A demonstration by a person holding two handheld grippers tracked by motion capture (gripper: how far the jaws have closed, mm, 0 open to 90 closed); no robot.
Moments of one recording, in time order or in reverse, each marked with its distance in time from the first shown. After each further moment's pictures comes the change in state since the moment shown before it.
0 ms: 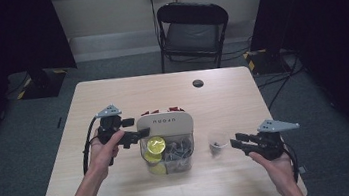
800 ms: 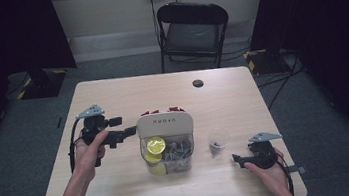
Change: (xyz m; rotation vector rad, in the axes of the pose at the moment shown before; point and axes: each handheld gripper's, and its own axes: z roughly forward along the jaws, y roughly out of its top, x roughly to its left) left arm 0.019 -0.002 -0.039 -0.061 0.010 -0.034; right arm -0.024 -0.059 0.042 0.246 -0.254 0.053
